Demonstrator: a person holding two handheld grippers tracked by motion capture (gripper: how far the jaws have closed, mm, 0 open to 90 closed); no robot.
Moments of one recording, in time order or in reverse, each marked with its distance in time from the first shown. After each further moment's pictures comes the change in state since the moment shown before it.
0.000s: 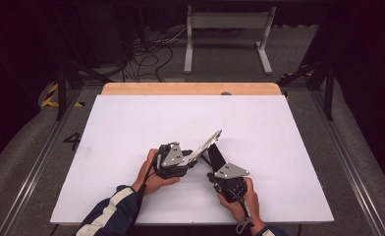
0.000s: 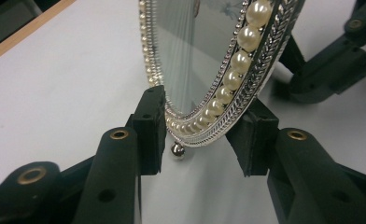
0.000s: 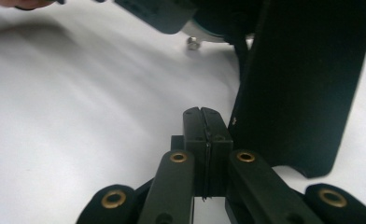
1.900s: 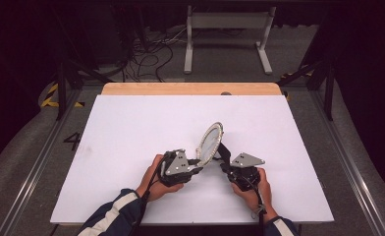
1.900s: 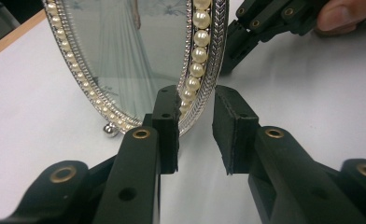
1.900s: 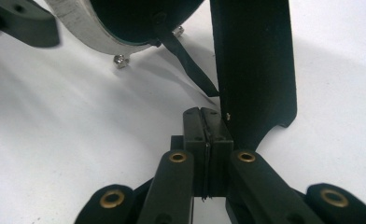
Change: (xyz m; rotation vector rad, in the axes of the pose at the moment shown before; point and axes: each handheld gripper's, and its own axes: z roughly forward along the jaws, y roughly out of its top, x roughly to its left) left arm -0.021 0.008 -0.009 -0.020 -0.061 0.032; right arm -0.049 -0.007 -0.001 -0.012 -0.014 0.010
